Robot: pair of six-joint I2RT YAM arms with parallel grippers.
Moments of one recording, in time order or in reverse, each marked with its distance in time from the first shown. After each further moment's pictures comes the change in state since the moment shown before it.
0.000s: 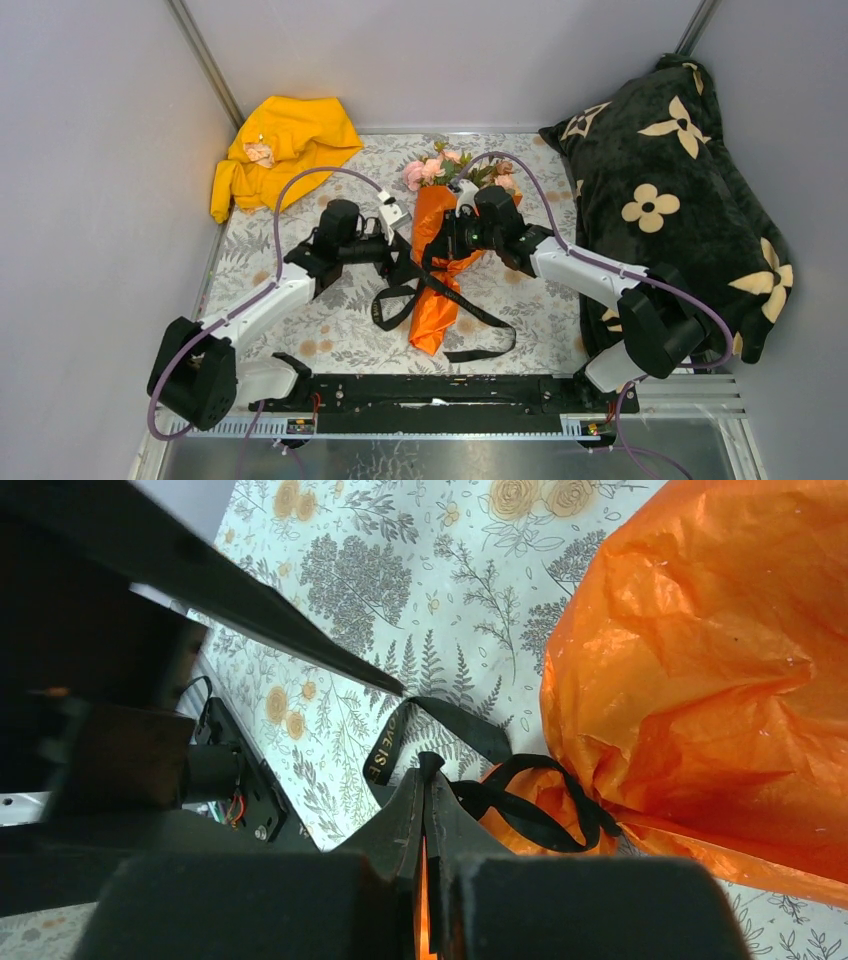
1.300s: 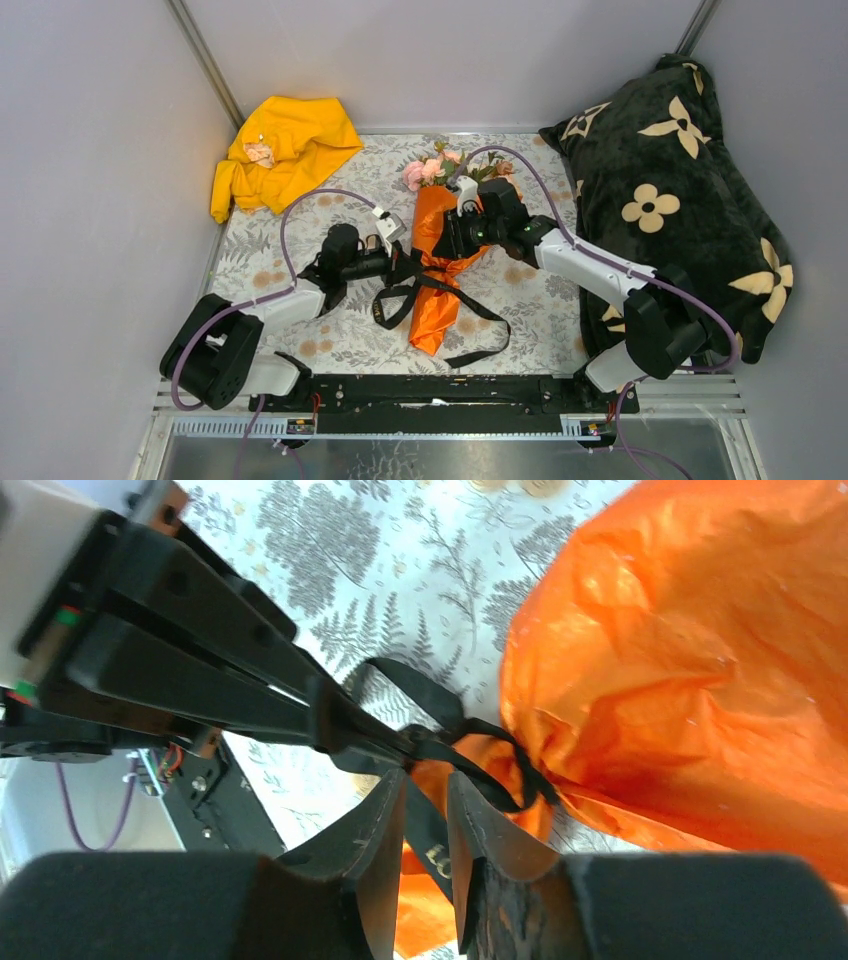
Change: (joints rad) left arm 0.012 0.124 -0.295 0.598 -0.006 -0.245; right arm -0.023 -0.012 0.076 -0.164 -0.039 -0.202
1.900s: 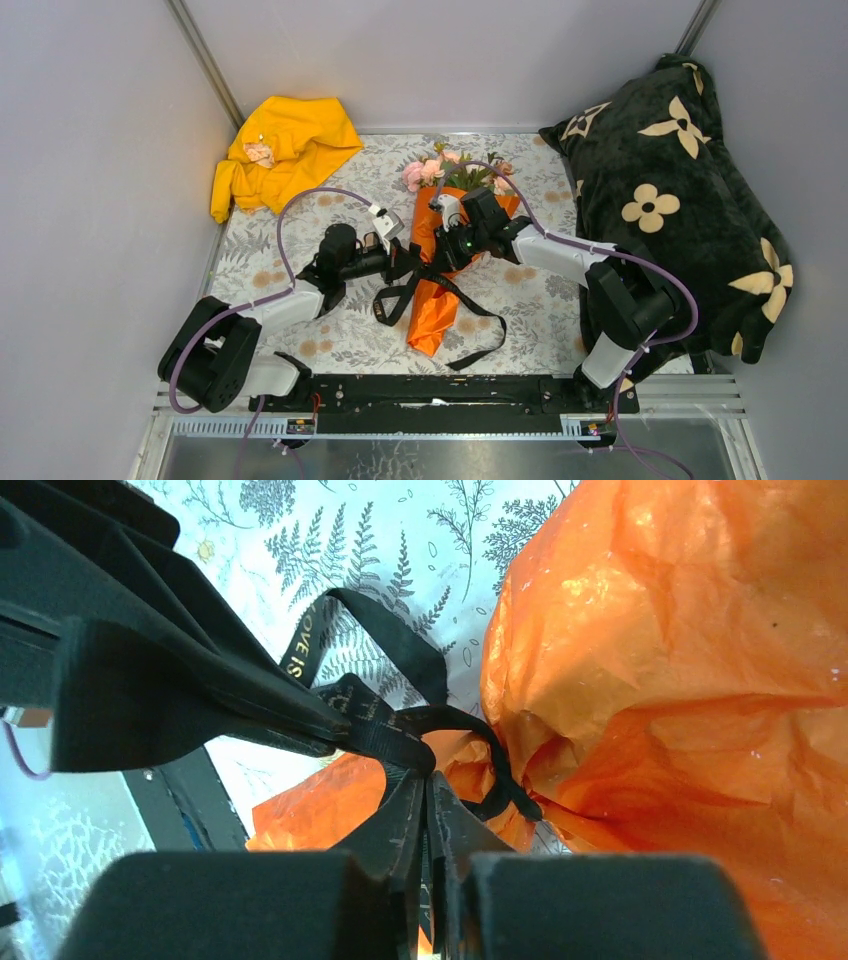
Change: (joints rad) left arm 0.000 -0.020 -0.011 0.049 -0.045 0.001; right arm 0.006 0.190 0.019 -0.033 -0.093 -0.157
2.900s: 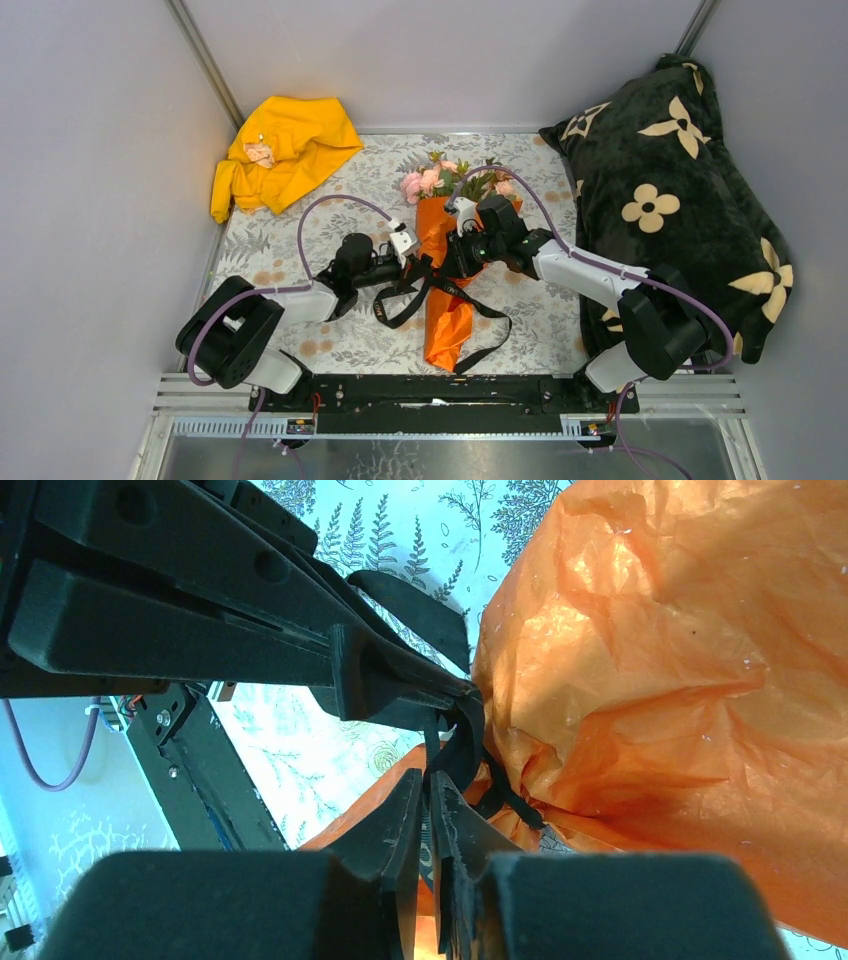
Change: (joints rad) left arm -0.095 0.136 -0.026 0.134 -0.076 0.147; right arm 0.002 -0.192 -0.134 0.028 0.053 0.070
